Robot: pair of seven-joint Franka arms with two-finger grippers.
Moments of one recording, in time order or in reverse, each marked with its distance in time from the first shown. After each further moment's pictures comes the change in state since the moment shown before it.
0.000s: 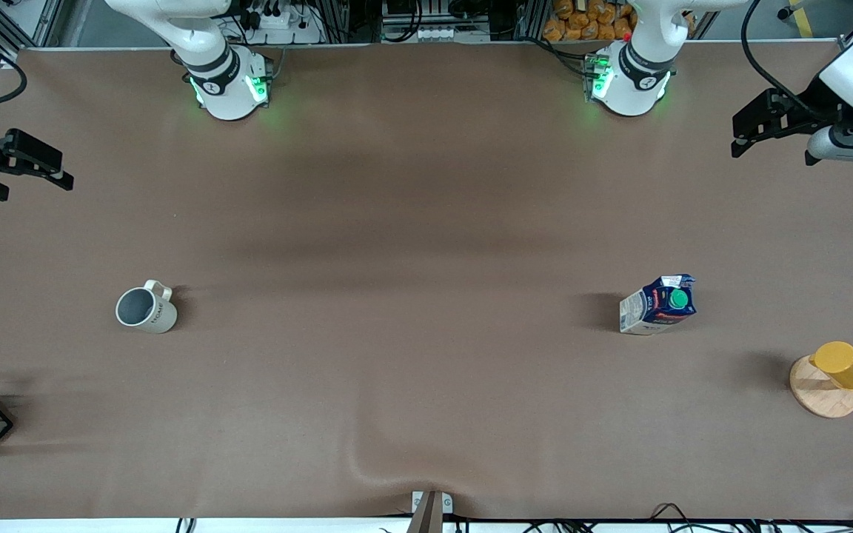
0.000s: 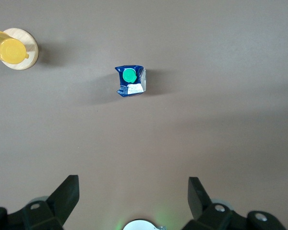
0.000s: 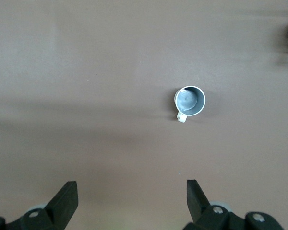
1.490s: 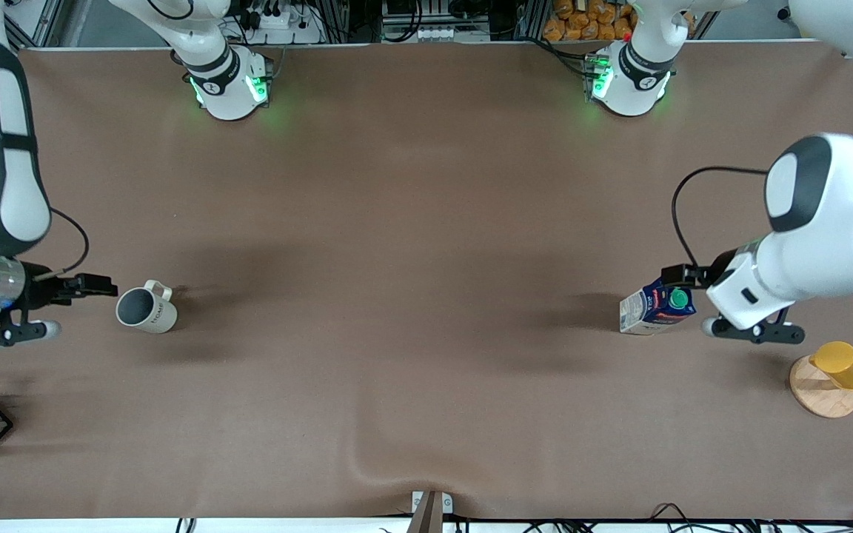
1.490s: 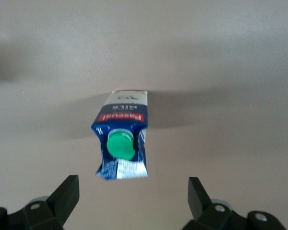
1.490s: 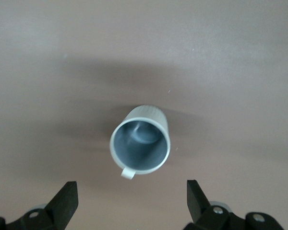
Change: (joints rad) left arm 0.012 0.435 0.009 -0.031 0.007 0.306 -0.006; right arm -0.137 0.436 -0.018 -0.144 -0.032 0.442 -0.243
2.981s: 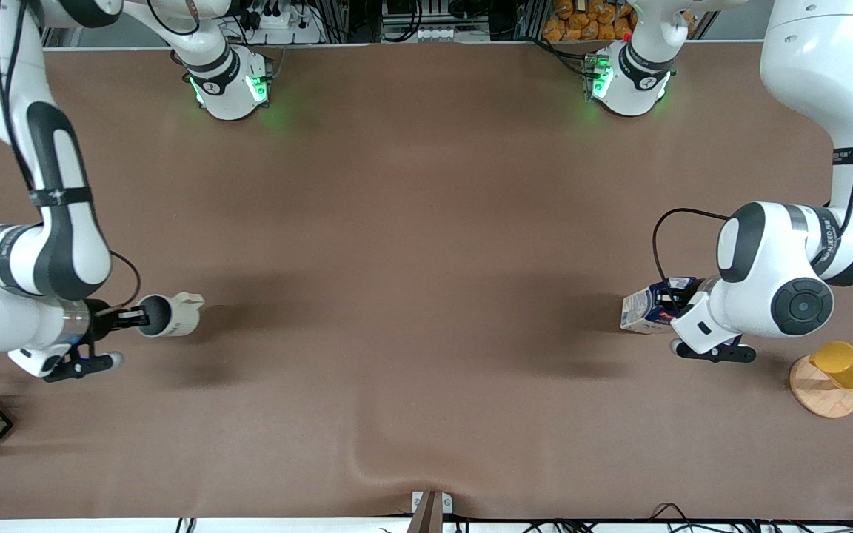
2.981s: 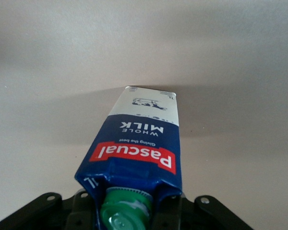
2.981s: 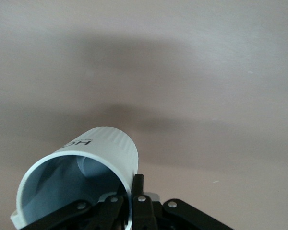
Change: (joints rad) left arm 0.005 0.116 0.003 -0.060 0.075 0.078 -0.021; right arm 0.126 0.155 0.026 0.186 0.009 -0.097 0.166
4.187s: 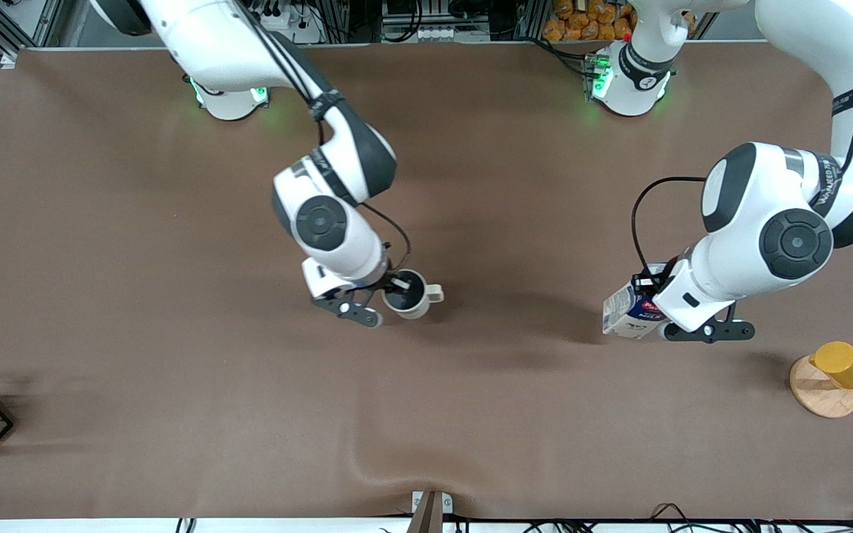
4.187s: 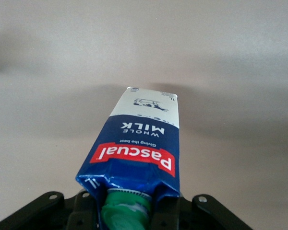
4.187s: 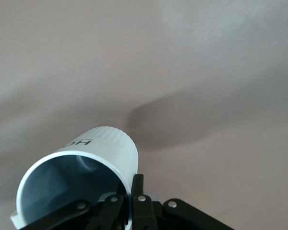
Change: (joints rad) left arm -0.052 -0.130 -0.078 0.005 0.000 -0.014 -0.217; right arm 0.663 0.088 0.003 0.084 0.091 0.272 1.183
